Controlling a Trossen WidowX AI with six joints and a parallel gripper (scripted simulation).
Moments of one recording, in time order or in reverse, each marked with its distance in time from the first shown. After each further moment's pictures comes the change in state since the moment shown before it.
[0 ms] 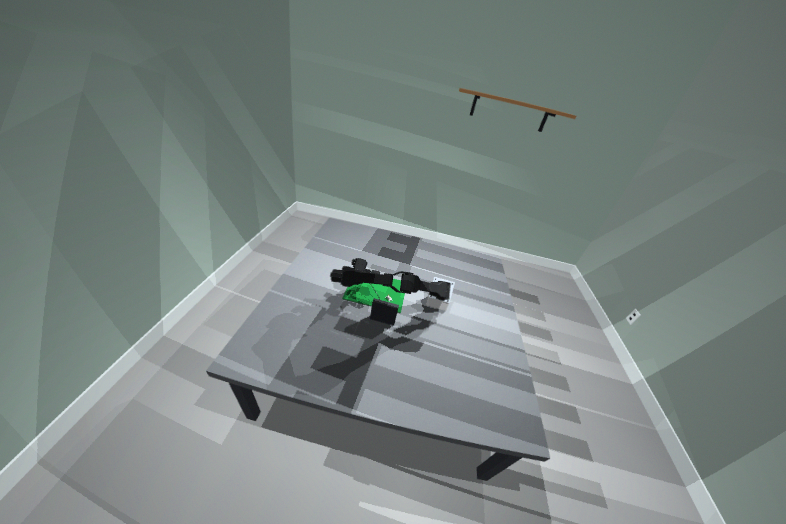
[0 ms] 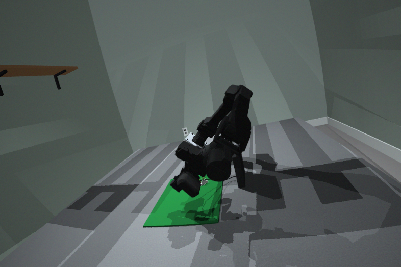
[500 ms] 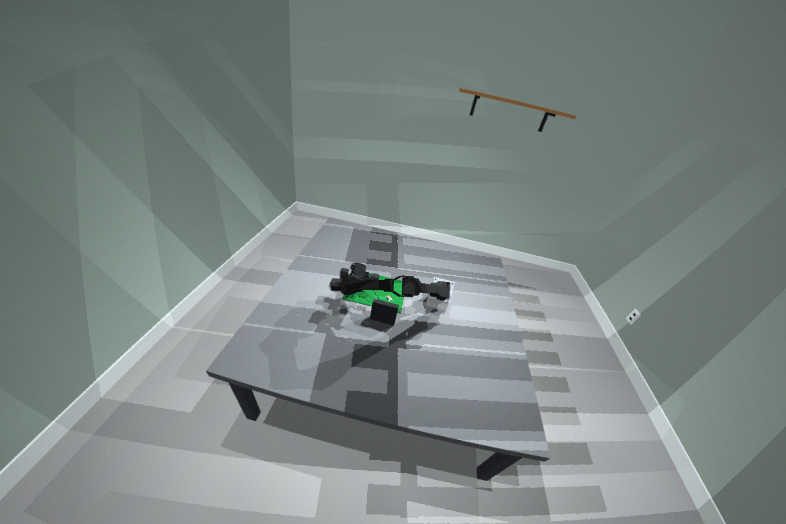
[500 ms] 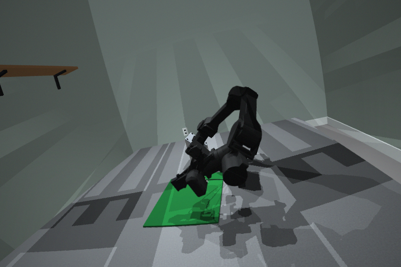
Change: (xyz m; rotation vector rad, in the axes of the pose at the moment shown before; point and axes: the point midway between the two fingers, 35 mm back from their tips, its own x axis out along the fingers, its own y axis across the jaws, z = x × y) arm -0.014 0.005 -0.002 0.044 -0.192 0.078
